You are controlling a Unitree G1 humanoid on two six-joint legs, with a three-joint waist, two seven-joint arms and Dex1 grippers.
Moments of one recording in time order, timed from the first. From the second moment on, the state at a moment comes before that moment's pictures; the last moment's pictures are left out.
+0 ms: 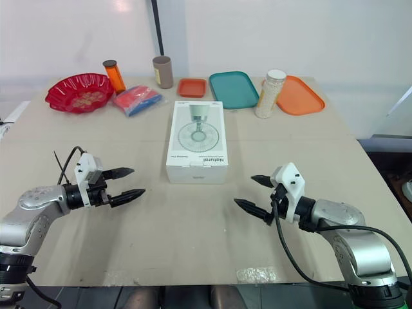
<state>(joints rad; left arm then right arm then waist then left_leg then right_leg) -0.22 0.66 0.10 -0.07 -0.46 0.39 -1.01 -0.06 -0.73 -0.15 -0.38 0.49 0.54 0.85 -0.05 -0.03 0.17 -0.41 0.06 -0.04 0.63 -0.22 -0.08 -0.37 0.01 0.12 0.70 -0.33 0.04</state>
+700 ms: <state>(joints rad) -0.29 0.67 0.08 -0.03 -0.44 0.37 -1.03 -0.08 -0.71 -0.09 -0.37 0.46 0.50 0.85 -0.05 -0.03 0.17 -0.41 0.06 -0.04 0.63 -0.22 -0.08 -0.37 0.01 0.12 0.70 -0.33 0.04</state>
